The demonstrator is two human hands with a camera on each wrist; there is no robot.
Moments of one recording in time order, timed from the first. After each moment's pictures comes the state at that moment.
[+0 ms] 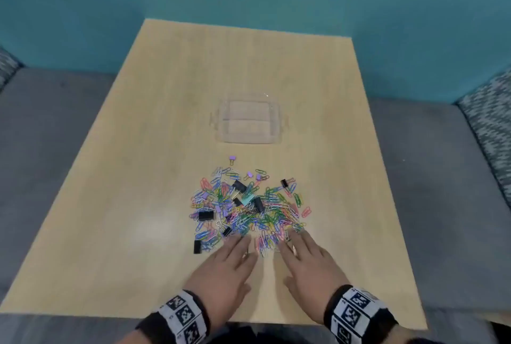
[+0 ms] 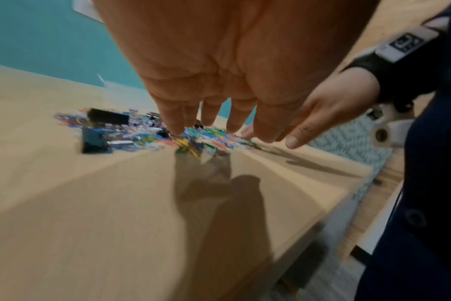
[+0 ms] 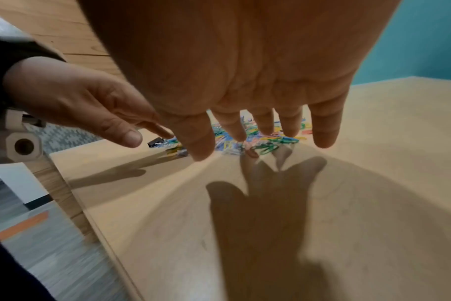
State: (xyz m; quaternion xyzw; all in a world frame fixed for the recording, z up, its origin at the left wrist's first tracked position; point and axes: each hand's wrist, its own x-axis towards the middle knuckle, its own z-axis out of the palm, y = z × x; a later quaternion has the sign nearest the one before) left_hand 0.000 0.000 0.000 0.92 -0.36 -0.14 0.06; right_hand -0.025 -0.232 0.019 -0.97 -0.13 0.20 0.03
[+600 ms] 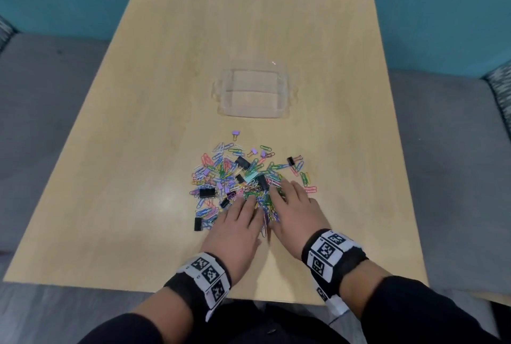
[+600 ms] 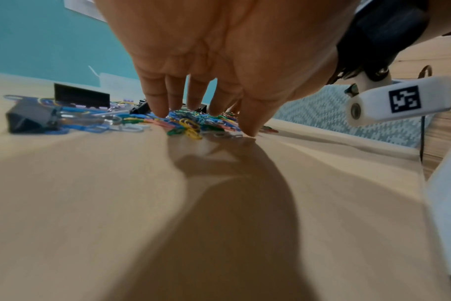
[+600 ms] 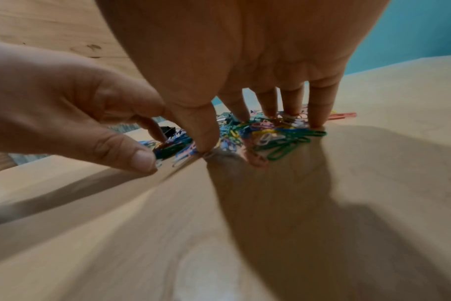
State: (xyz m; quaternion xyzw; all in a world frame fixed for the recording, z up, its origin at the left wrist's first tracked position) left_hand 0.023 -0.036 0.000 0.95 -0.27 -0.17 0.03; right_hand 0.041 -0.208 0.010 -0.97 -0.11 0.19 0.07
